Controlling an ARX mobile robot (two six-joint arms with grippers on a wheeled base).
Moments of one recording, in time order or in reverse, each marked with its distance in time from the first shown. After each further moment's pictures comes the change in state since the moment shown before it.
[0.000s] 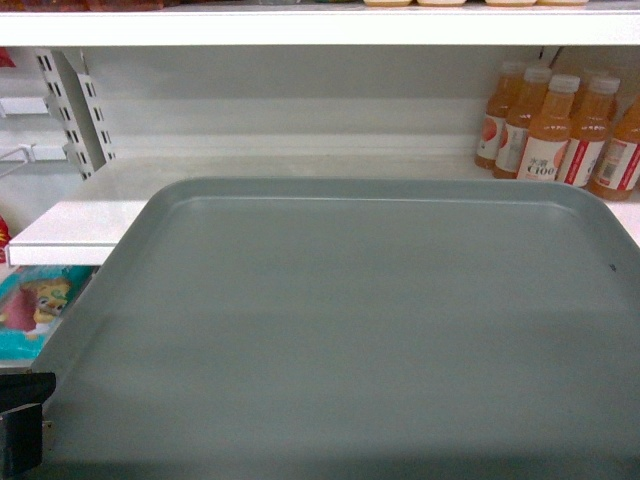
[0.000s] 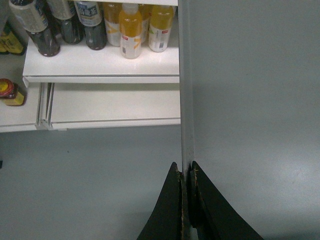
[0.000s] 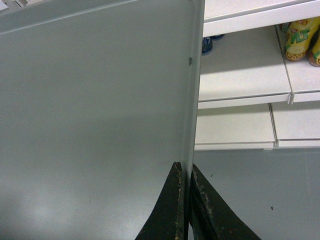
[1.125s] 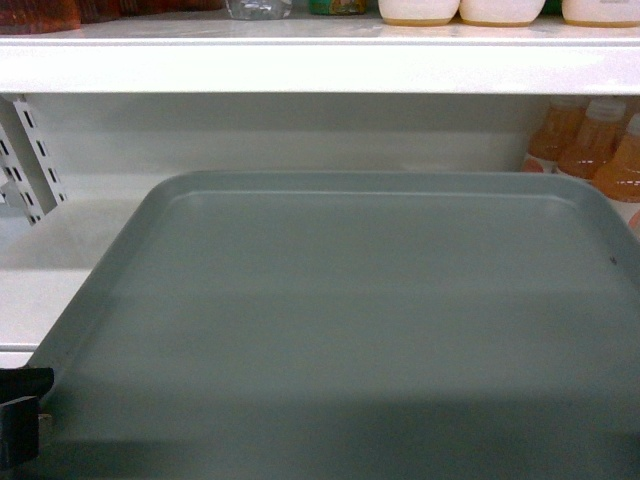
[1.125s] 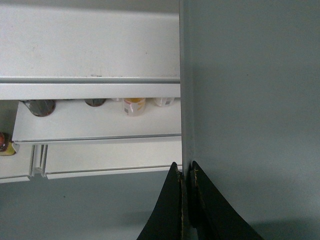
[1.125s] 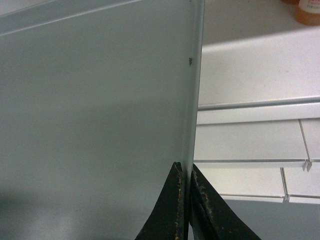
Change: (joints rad) left arm 0.000 -0.006 0.000 0.001 -0.003 -0.005; right arm 0.000 -0.005 0.000 0.003 0.001 0.000
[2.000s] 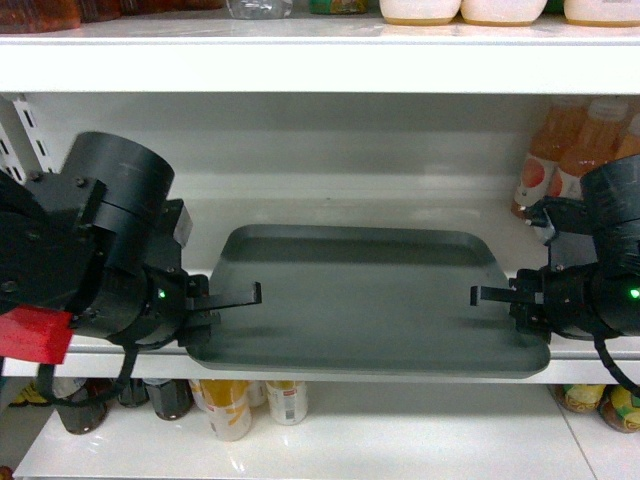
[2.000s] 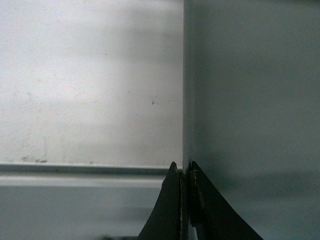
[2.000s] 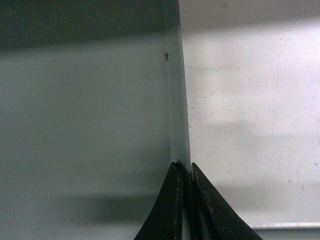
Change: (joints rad) left arm 0.028 1.003 0.626 0.167 0.021 -0.055; right arm -0.044 1.131 0.766 0.103 0.075 -0.077
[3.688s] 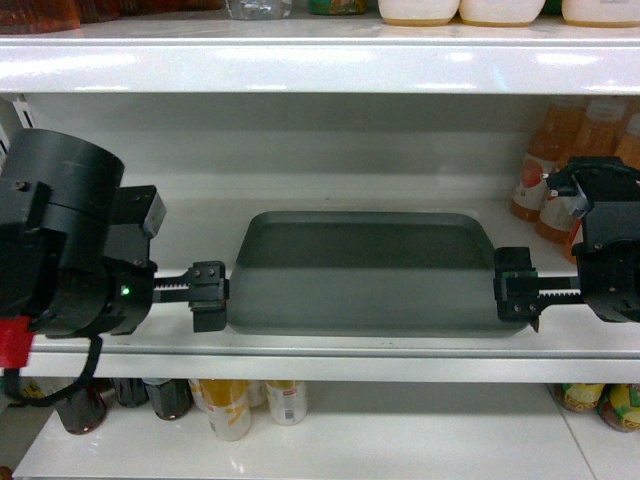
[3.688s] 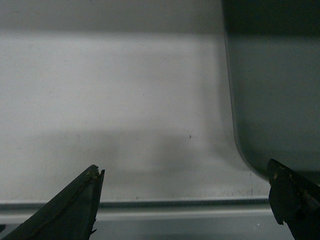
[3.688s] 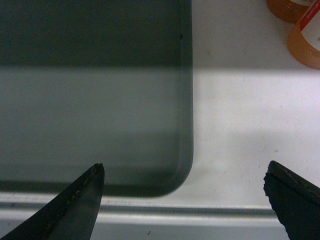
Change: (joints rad) left arm 0.073 0.014 -0.032 0.140 0.005 0.130; right arm 0.006 -0.180 -0.146 0.058 0.047 -0.133
